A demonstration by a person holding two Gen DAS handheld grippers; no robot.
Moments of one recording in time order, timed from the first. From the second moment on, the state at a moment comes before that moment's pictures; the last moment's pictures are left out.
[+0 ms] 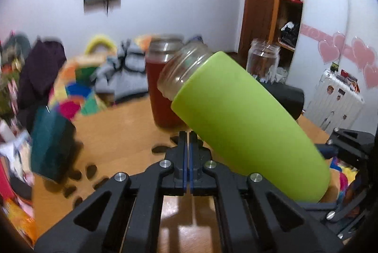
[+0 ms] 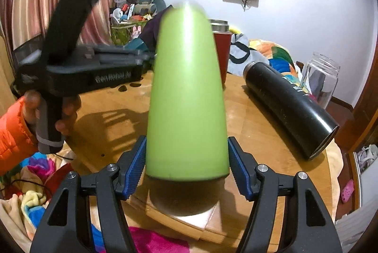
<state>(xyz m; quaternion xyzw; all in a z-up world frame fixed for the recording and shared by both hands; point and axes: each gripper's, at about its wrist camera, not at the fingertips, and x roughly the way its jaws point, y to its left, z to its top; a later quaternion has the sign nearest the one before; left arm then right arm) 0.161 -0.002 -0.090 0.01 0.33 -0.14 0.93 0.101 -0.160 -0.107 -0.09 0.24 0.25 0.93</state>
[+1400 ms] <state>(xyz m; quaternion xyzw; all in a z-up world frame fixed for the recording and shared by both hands) 0.094 -0.045 -0.067 0.08 0.27 -0.17 0.94 0.064 -0.157 -0.123 -0.06 0.20 0.28 0.94</state>
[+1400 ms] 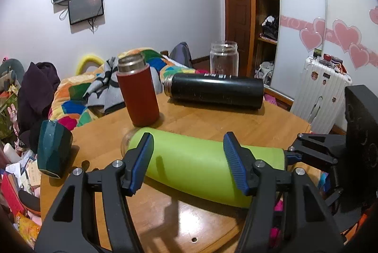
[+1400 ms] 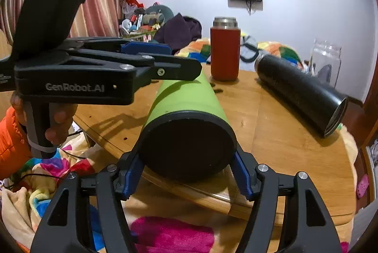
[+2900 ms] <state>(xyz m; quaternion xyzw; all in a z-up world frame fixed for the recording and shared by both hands) 0.095 0.019 -0.057 0.00 0.25 -0.12 0.96 0.121 -0.129 -0.013 -0.04 0.14 0.28 0.95</state>
